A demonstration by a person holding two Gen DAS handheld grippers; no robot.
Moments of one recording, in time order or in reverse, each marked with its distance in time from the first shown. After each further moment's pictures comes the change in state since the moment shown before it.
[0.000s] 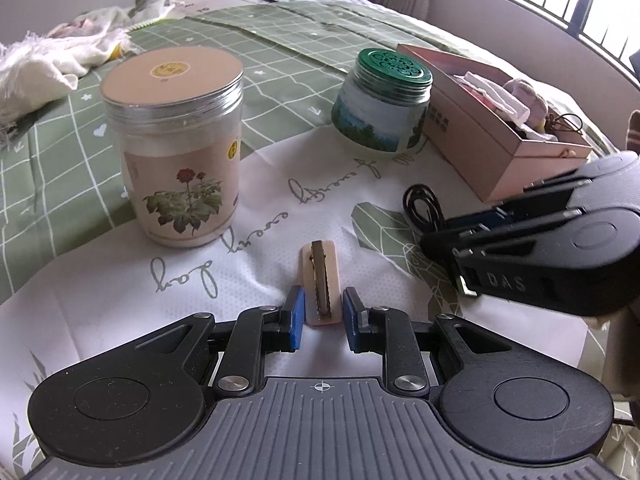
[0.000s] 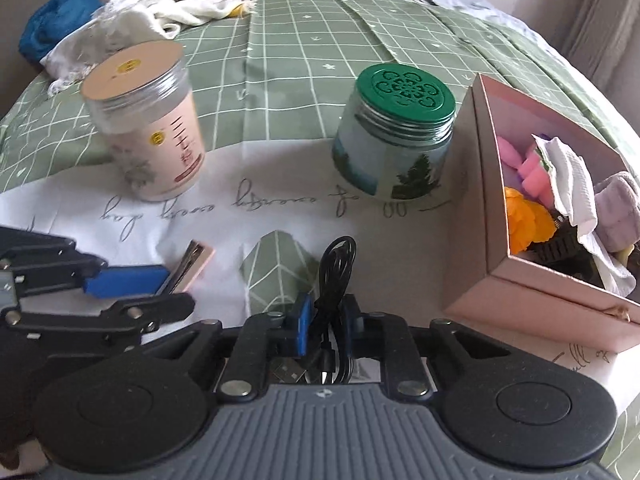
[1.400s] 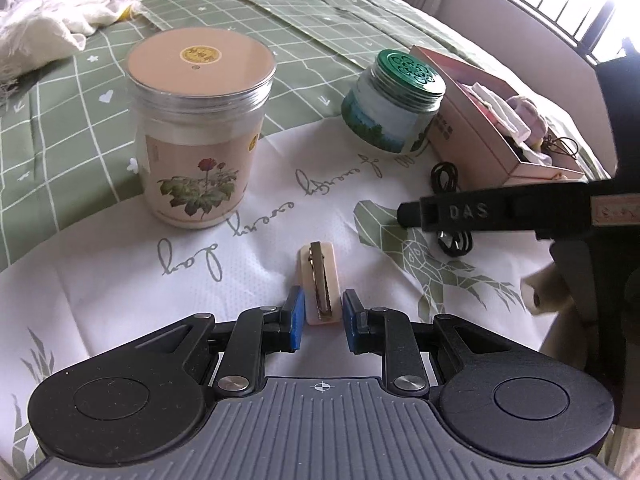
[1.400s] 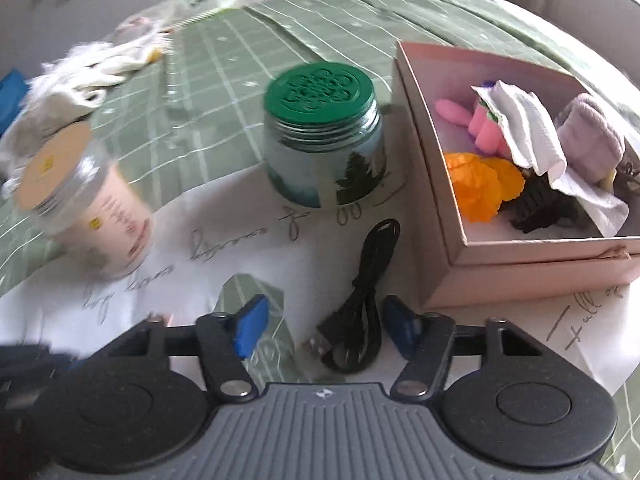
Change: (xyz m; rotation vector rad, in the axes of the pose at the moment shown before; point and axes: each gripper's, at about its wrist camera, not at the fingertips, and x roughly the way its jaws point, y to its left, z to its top) left arm -0.009 0.018 0.010 -0.103 0.077 -0.072; right arm 0.012 -0.026 0.015 0.322 0.003 -0.039
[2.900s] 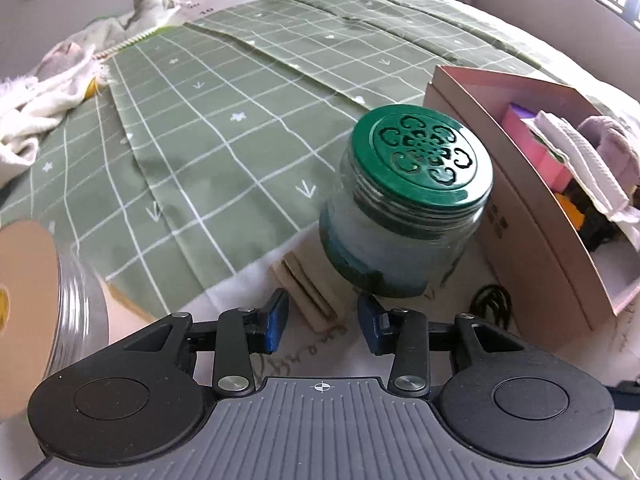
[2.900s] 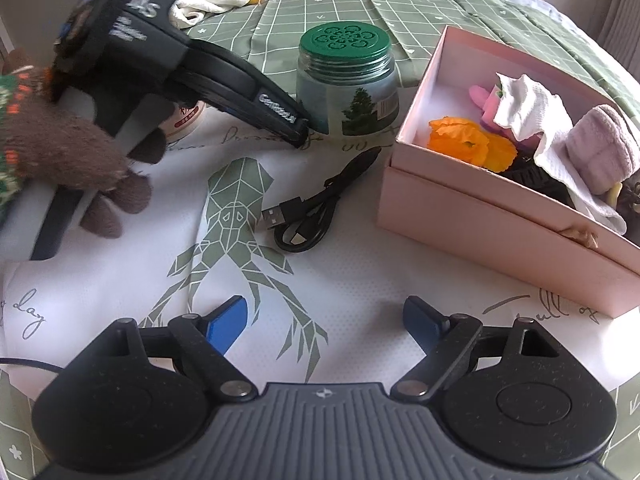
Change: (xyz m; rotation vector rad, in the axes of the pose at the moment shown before) left arm 0.095 -0.064 0.099 0.099 -0.022 0.266; right arm -0.033 -0.057 -0.045 -0.359 0.045 0.189
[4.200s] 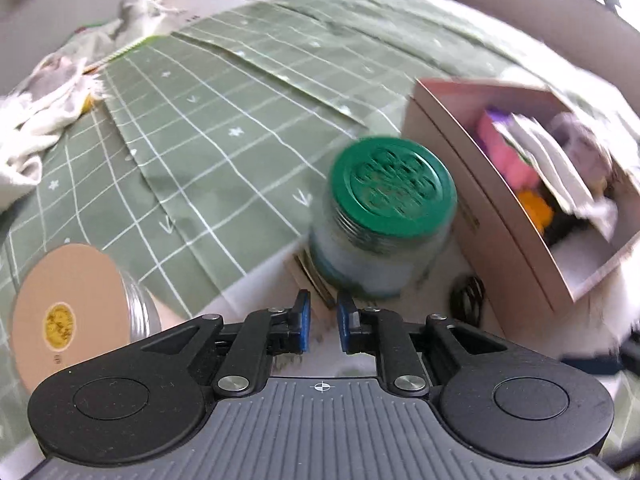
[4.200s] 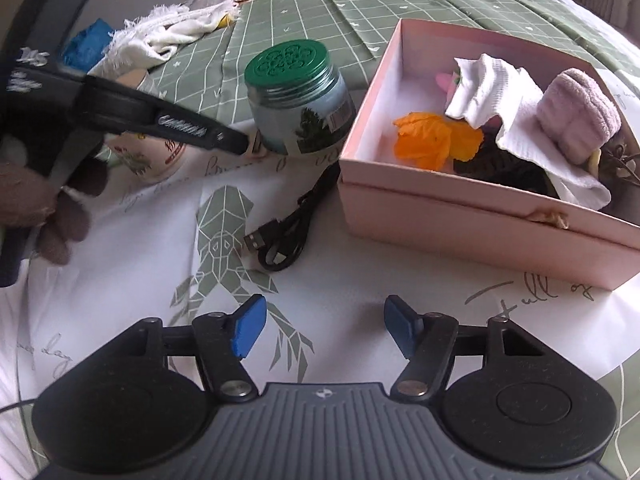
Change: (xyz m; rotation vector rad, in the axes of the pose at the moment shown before) left arm -0.031 0.007 0.004 0.018 0.003 -0.050; right arm -0.014 -0.031 0.008 0.149 0.003 0.062
